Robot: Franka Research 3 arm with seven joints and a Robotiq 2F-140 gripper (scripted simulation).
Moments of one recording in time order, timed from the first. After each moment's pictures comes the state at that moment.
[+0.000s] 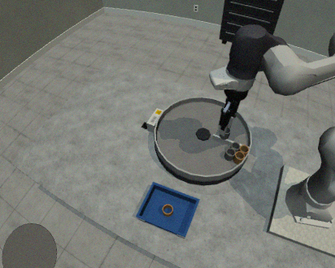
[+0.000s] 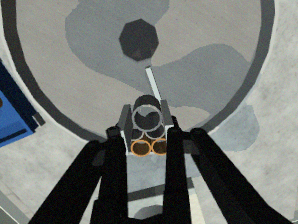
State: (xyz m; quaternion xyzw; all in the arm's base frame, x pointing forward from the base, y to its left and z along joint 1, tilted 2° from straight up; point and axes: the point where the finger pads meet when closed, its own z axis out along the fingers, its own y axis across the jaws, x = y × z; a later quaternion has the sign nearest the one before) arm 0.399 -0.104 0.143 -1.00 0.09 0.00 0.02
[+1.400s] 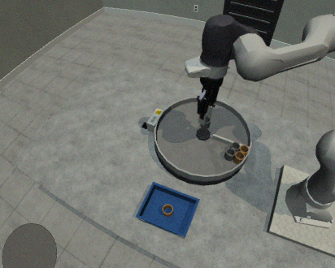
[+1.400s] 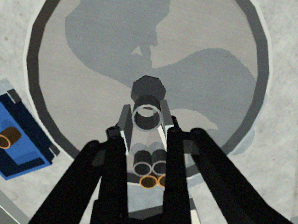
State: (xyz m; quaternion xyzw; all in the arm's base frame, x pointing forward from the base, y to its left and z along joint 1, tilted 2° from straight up) arm 0.487 -0.118 0.143 -1.00 0.09 0.00 0.02
